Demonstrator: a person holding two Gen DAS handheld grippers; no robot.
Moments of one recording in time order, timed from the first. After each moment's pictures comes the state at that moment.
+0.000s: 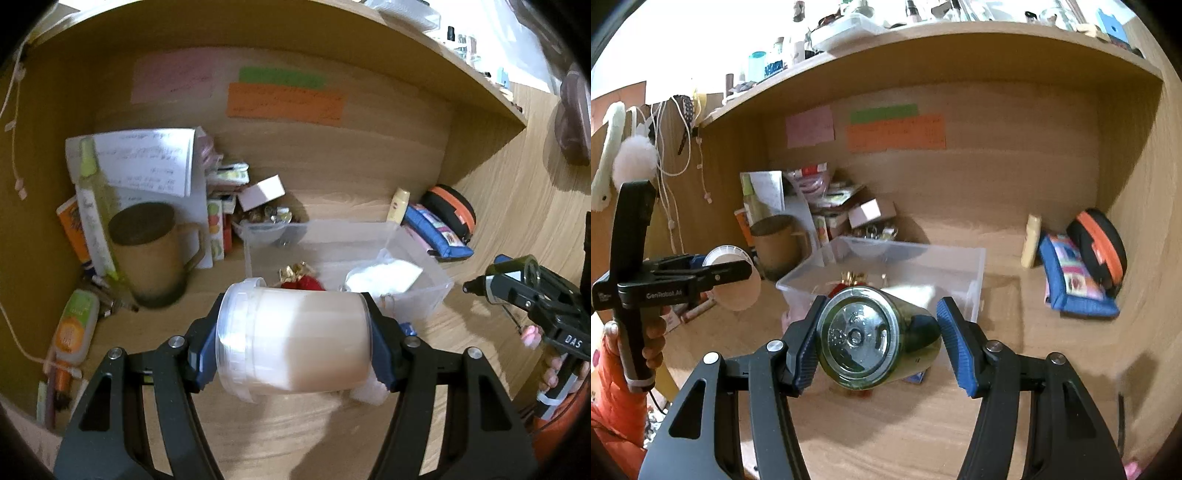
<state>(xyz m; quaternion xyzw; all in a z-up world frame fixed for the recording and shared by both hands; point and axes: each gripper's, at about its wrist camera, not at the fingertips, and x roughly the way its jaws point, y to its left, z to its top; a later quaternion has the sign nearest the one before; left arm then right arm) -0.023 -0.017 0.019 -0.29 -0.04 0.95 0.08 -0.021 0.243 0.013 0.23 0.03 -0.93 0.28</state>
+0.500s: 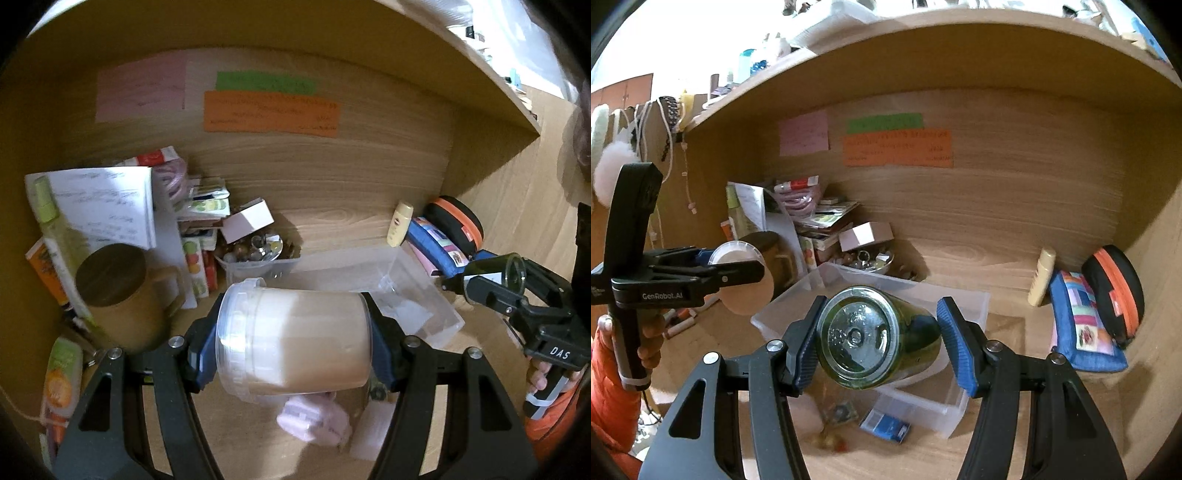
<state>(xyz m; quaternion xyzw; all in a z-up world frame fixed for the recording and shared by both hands) -0.090 -0.010 0.032 -0.29 -0.03 0.95 0.10 -0.085 0.223 0.022 0.22 0.04 -0.93 0.29</state>
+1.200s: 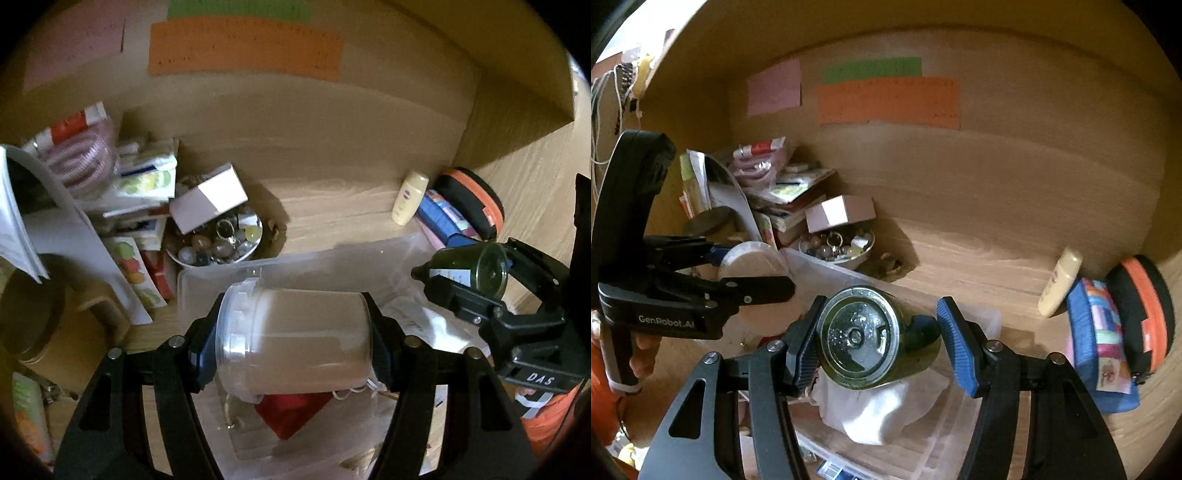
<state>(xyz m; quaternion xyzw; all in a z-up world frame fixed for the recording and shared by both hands) -0.186 0.003 -0.011 -0.37 -0.02 0.92 0.13 -0.165 0.187 -0.012 0.28 0.09 -0.92 0.27</state>
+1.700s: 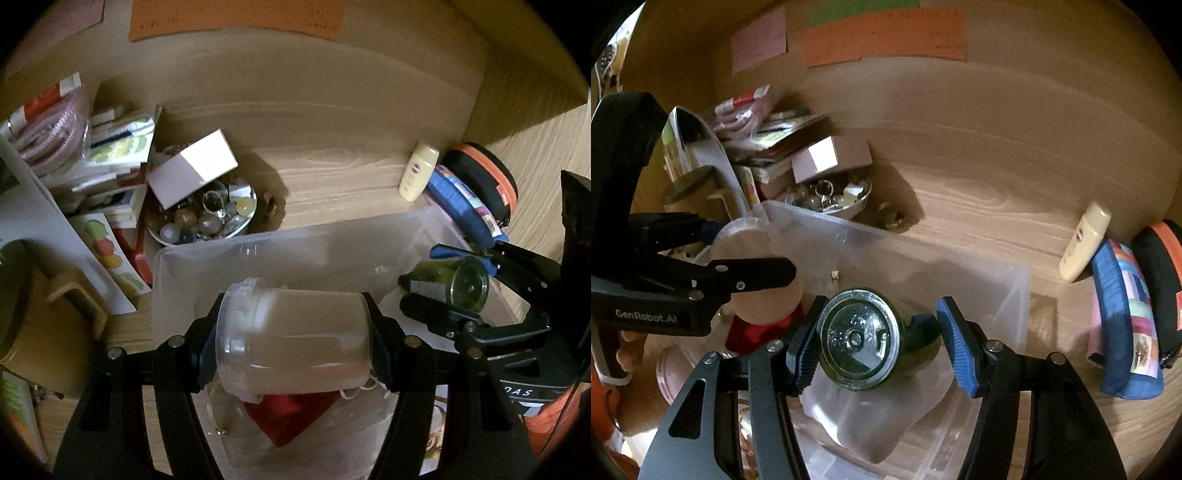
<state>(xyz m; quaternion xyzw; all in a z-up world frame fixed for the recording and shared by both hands) -0.197 0.017 -0.035 -0.41 -0.01 0.90 0.13 -0.185 0.182 -0.049 0.34 0.10 -0.89 0.27</state>
